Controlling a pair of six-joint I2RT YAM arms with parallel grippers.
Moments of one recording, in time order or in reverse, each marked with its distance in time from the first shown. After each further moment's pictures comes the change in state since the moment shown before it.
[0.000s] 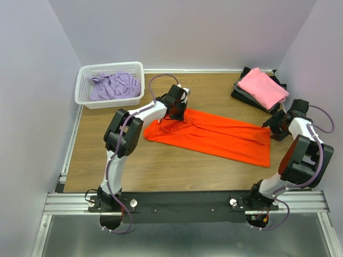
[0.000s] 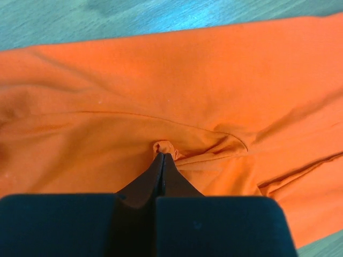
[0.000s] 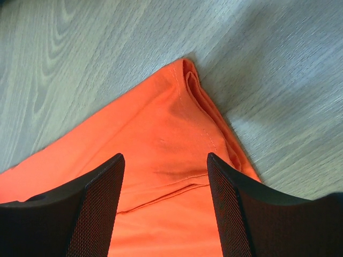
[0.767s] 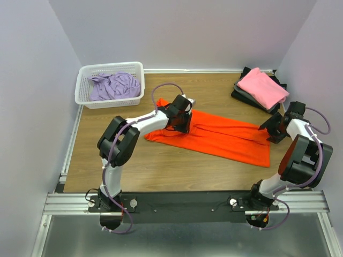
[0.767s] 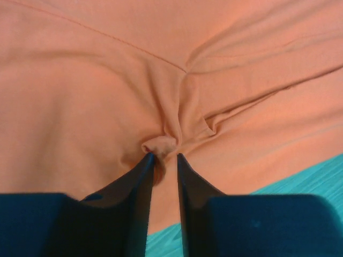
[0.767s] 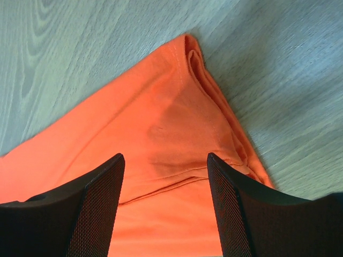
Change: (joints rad) left arm -0.111 -0.166 -0.198 0.002 0.000 -0.071; right arm 0.014 0.000 -0.038 0.001 -0.030 -0.004
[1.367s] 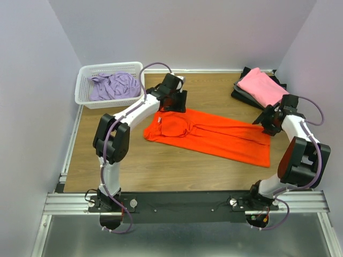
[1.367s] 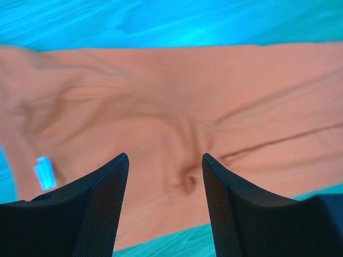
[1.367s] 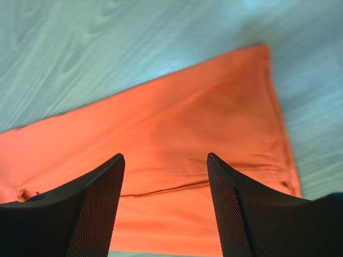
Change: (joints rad) left arm 0.102 -0.005 0.275 -0.179 -0.046 0.000; right arm 0.102 -0.020 0.050 -0.003 -0.002 -0.068
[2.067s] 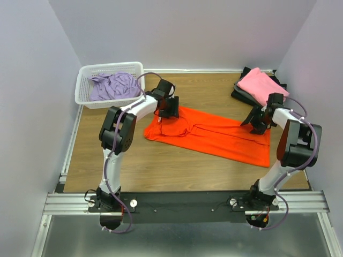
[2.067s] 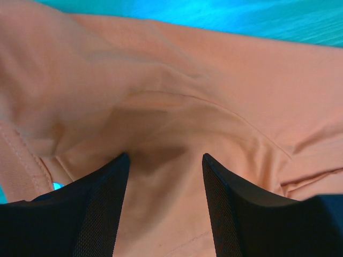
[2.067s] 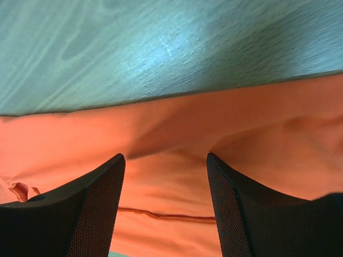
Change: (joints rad) left arm 0.128 0.173 -0.048 0.047 0.072 -0.050; right arm 0.105 0.218 0.084 0.029 -0.083 -0.008
